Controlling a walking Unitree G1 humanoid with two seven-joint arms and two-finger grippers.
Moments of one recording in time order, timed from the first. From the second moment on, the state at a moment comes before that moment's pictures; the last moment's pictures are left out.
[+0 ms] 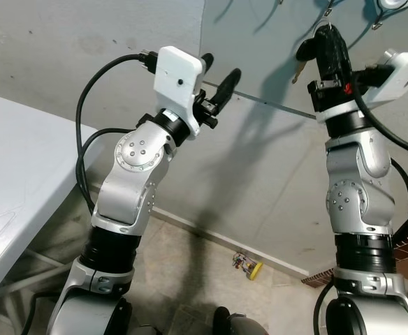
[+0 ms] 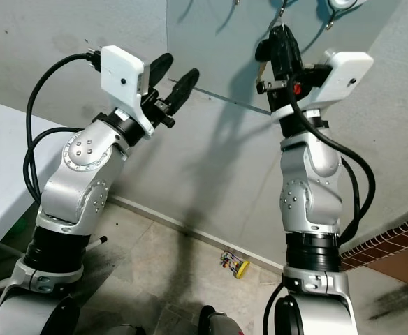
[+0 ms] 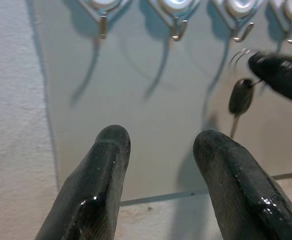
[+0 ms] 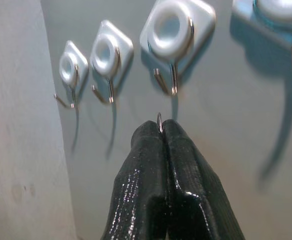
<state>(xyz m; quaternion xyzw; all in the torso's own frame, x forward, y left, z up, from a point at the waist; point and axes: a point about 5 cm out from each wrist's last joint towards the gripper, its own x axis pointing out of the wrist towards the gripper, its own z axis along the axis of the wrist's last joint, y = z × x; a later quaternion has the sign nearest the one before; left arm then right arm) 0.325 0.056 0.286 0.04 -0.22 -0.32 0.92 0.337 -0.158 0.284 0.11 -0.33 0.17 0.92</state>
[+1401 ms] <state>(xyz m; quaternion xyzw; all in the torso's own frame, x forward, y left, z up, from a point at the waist) 0.321 0.052 0.289 0.05 -0.23 -0.33 0.91 0.339 -0.164 0.304 0.21 -0.35 0.17 0.90</state>
